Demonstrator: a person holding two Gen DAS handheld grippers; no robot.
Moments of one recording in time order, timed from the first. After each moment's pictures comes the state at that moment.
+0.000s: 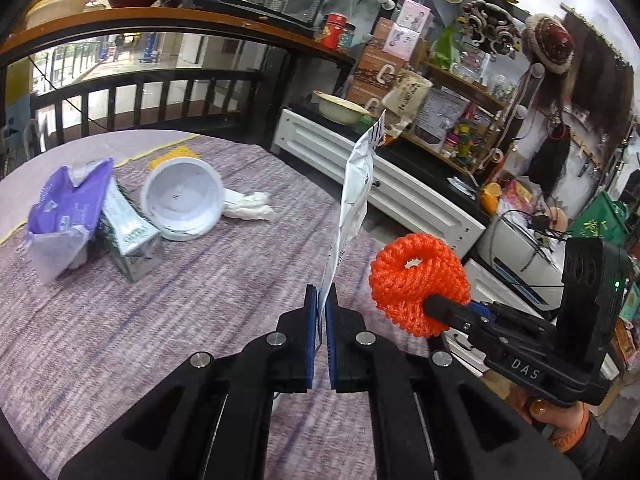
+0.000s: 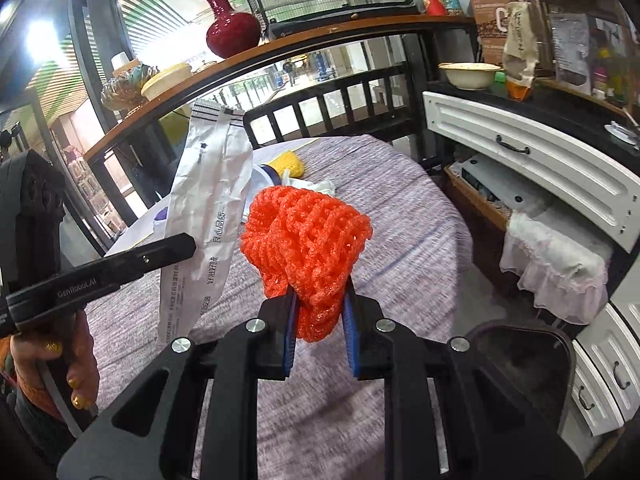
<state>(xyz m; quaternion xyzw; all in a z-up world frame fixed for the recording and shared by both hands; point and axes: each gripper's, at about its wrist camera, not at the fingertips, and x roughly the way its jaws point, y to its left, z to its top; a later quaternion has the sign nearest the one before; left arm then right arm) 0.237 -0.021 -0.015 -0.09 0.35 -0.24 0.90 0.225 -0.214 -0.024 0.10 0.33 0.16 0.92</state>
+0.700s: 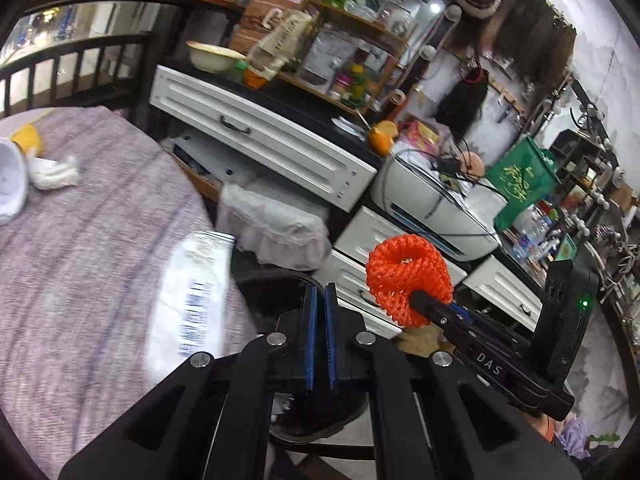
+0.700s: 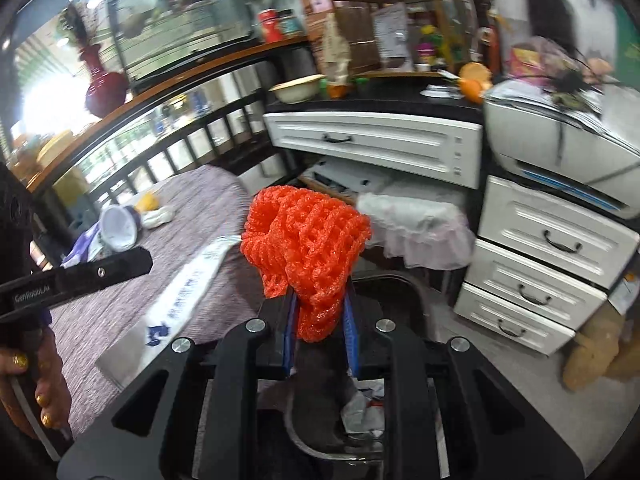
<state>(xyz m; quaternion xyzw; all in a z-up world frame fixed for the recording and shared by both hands) 0.218 -0.166 -0.034 -0.08 0.39 -0.41 0.82 0.123 -0.360 -0.039 0.16 0.31 -0.08 0.93</state>
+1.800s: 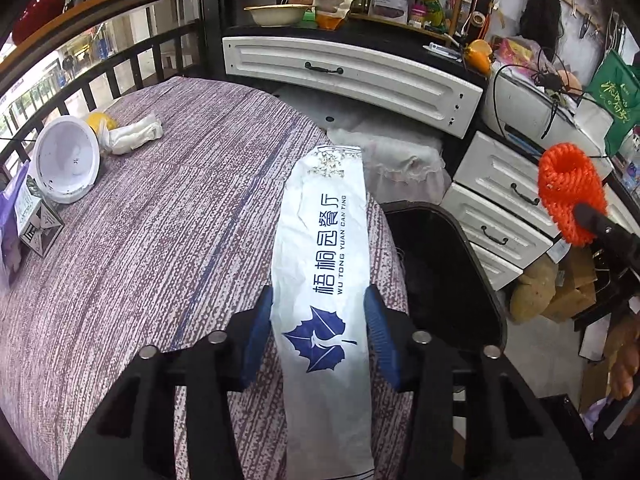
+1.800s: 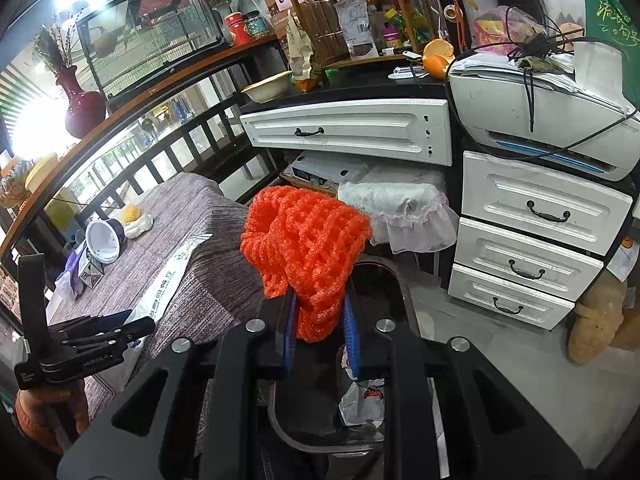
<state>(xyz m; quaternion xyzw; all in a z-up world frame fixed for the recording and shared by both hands) 0.223 -0.147 -0.085 0.08 0.45 -0.23 0.86 0.110 -0.379 -0.055 0.20 0.32 -0.09 0.92</state>
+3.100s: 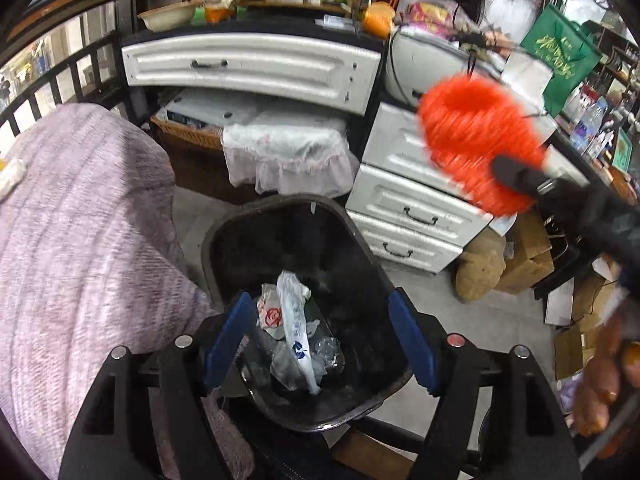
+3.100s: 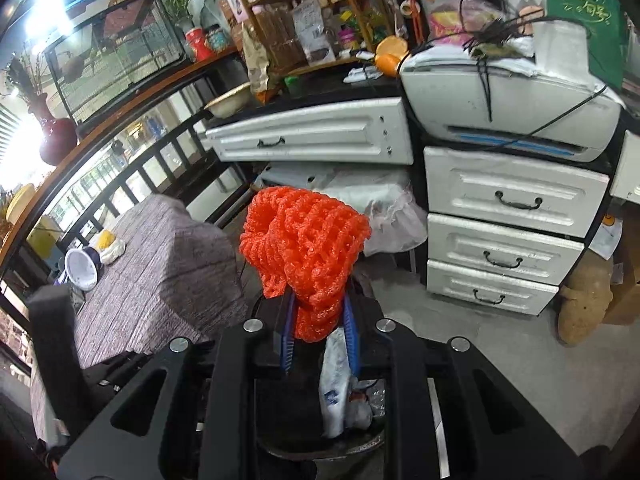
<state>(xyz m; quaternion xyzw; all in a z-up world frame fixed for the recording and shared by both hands) 0.187 -0.268 -0.107 0.10 0.44 -0.35 0.82 0.108 -0.419 -0.061 0.23 0.33 -0.13 0.91</state>
